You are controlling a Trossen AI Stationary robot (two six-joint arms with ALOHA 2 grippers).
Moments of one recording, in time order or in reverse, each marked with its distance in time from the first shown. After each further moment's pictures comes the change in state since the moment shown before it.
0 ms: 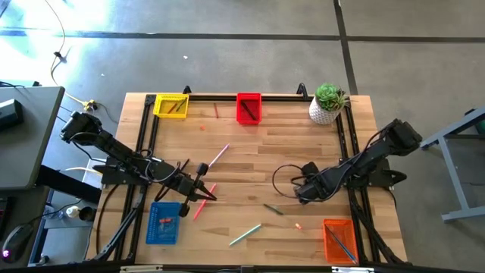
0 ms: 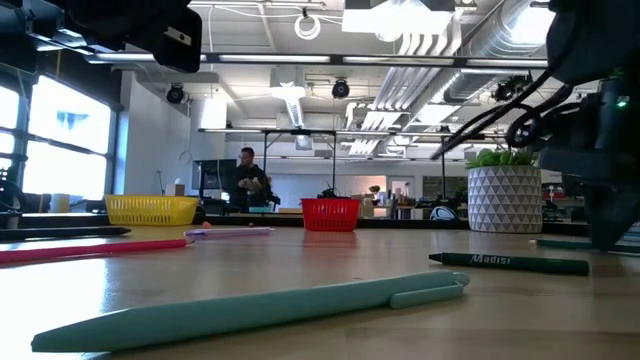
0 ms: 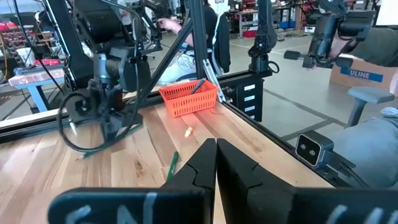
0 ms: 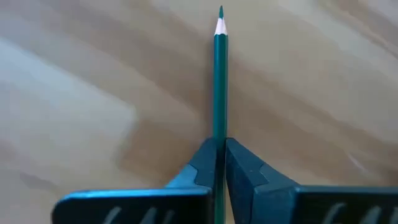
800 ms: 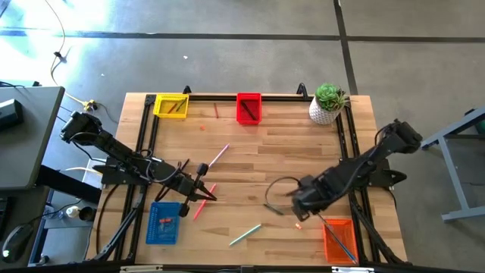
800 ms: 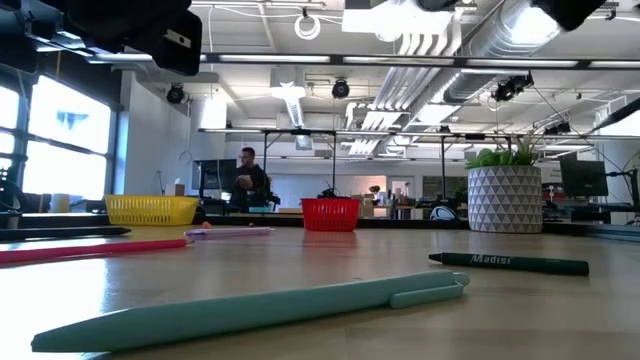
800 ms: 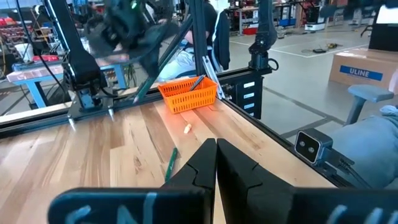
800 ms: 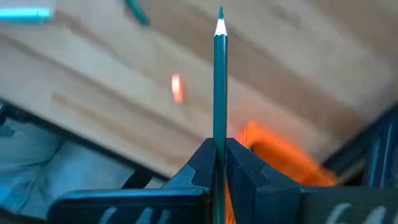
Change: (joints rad) left arm 0.000 0.000 0.000 -0.015 0.000 -0.008; right arm 0.091 -0.001 0.563 -0.368 -0.451 0.071
